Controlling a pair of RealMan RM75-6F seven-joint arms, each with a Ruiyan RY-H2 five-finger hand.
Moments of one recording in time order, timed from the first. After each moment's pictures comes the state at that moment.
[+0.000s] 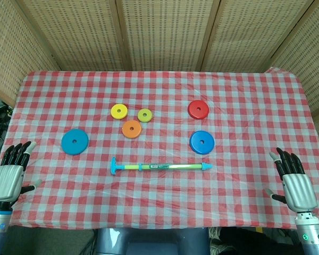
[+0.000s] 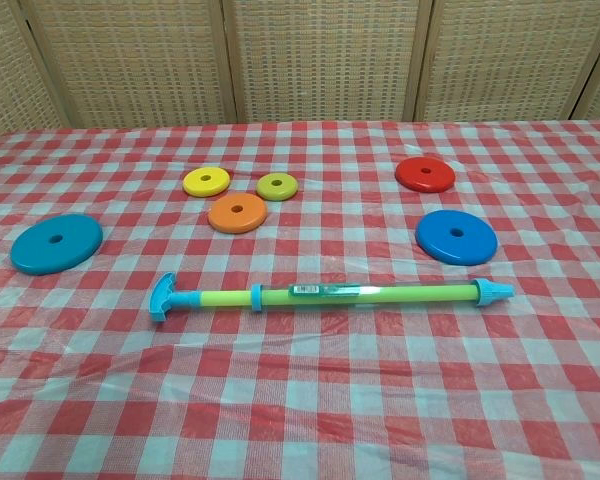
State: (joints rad) left arm -0.14 -1.26 -0.05 -1.54 1.48 1.46 0.14; right arm 0.11 -1.21 0.05 -1.51 -1.55 1.50 0.00
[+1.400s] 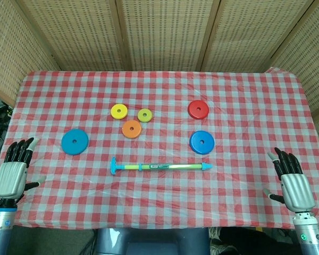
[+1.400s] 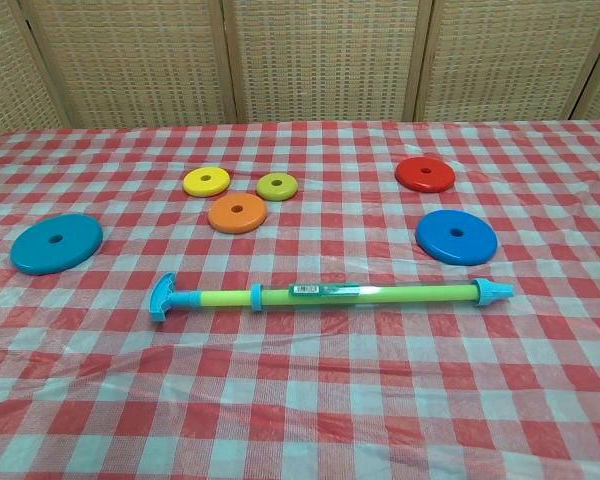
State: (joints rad) left arm -0.16 -1.29 -0.10 -1.60 1.46 1.48 0.20; right arm 0.11 -1.22 0.05 -1.52 -1.56 1.50 0.01
